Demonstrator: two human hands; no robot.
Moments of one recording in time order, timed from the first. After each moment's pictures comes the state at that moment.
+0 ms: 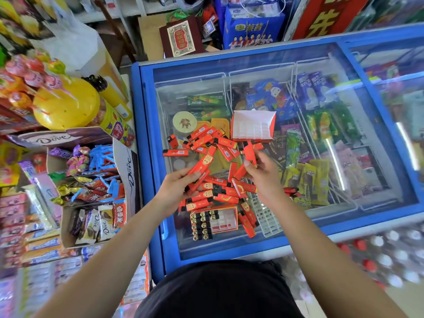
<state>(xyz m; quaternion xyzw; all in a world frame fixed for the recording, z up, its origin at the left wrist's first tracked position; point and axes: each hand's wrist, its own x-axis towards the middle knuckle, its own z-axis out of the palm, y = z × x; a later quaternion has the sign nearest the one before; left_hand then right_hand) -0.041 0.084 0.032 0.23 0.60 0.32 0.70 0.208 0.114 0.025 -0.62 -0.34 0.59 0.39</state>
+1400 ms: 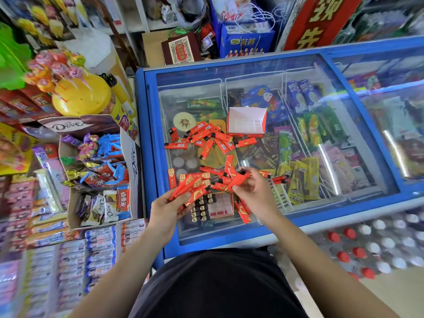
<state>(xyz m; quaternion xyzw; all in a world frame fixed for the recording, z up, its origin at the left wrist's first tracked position) -0.035 -0.024 0.052 0.10 0.61 0.45 0.64 0.205 0.017 0.063 -0.63 -0.50 0.52 0.28</state>
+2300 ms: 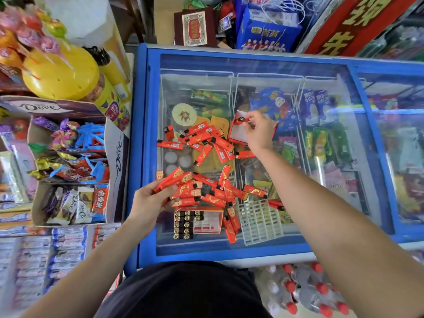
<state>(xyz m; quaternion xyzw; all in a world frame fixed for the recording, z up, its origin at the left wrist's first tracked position) -0.041 0.028 0.026 0.09 0.65 0.44 0.62 0.203 0.259 0.013 -0.65 -0.66 0.25 0.27</state>
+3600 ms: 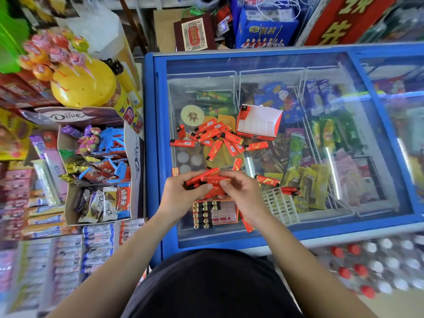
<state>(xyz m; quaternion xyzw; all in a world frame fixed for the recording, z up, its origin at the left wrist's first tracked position) -0.027 0.027 0.071 0.36 0.63 0.39 0.56 0.161 0.052 0.054 -0.55 -0.43 0.64 0.31</state>
